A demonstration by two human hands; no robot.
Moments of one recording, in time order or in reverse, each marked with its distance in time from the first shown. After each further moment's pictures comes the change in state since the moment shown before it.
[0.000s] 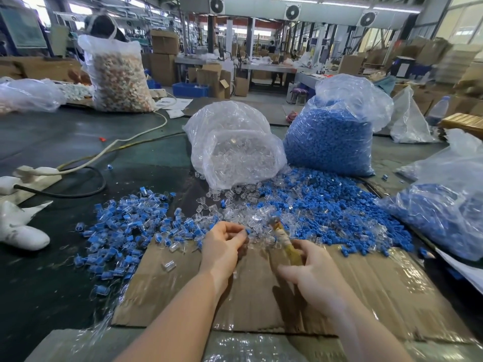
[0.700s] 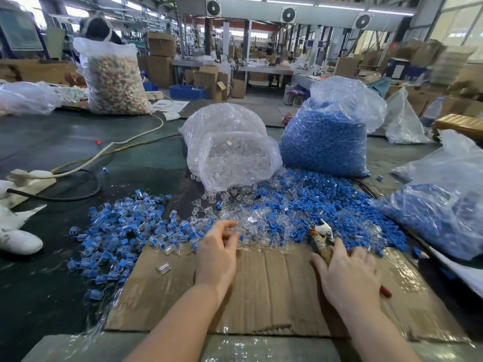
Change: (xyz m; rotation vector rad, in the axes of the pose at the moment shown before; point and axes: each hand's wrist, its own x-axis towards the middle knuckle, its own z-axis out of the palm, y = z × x) left_hand -0.011 0.003 0.003 0.396 0.129 0.333; right_hand 0.023 0.051 -0.022 -0.888 0.395 0.179
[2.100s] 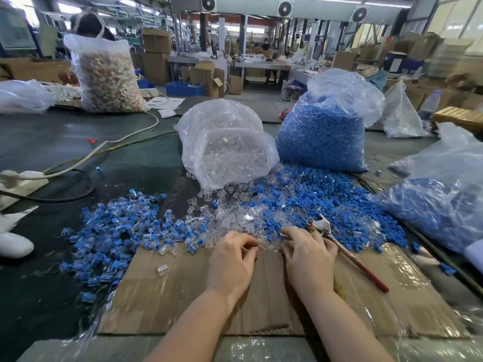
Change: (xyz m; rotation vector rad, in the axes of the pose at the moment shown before) left_hand -0.008 -0.008 0.020 0.271 -0.158 0.212; right_hand 0.006 -0.045 0.022 0.391 0.240 -0.291
